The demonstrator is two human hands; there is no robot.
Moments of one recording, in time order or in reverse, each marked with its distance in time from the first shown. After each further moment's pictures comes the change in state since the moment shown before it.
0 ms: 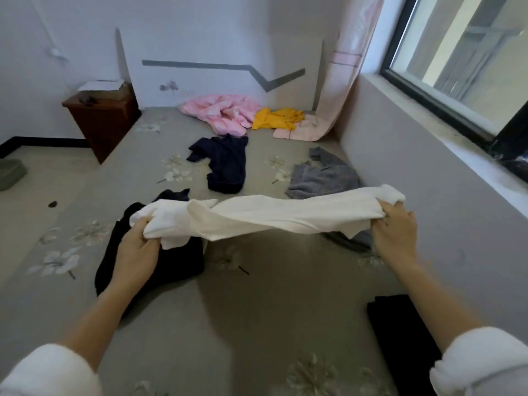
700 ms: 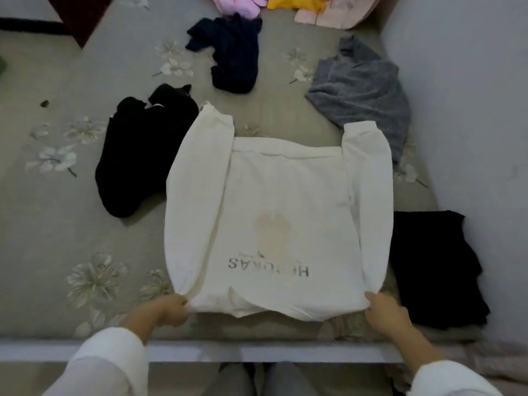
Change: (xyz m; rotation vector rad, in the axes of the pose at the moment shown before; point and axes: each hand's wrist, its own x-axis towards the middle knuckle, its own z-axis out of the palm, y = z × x) left_hand -0.194 -0.190 0.051 0.759 -1.283 -0.673; right_hand -0.258 0.163 0.096 -0.588 -1.110 0.244
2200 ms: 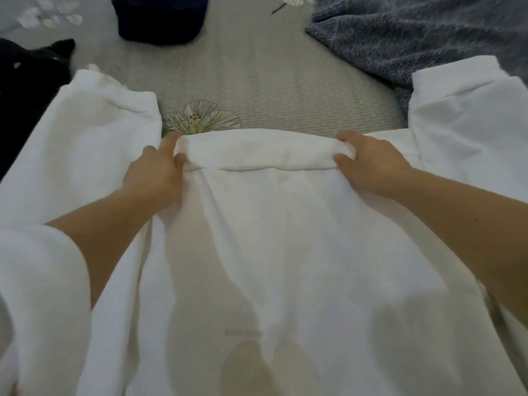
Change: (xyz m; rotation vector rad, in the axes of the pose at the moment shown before) left_hand 0.352 0.209 -0.304 0.038 1.008 0.192; right_hand 0.430 -0.158 -0.194 0.320 0.463 -0.288
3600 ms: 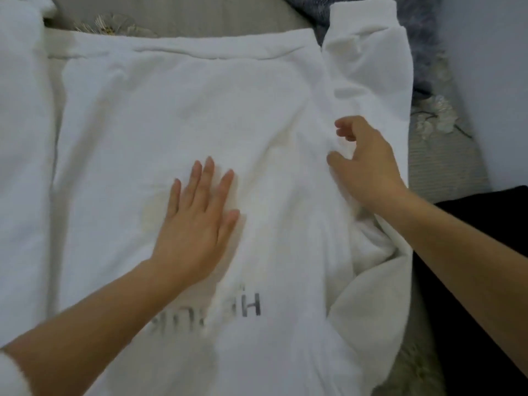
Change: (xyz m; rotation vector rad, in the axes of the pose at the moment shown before) left_hand -0.230 0.100 0.064 -0.097 -0.144 0.481; right_hand -0.151 0.078 -0.036 0.196 0.200 0.059
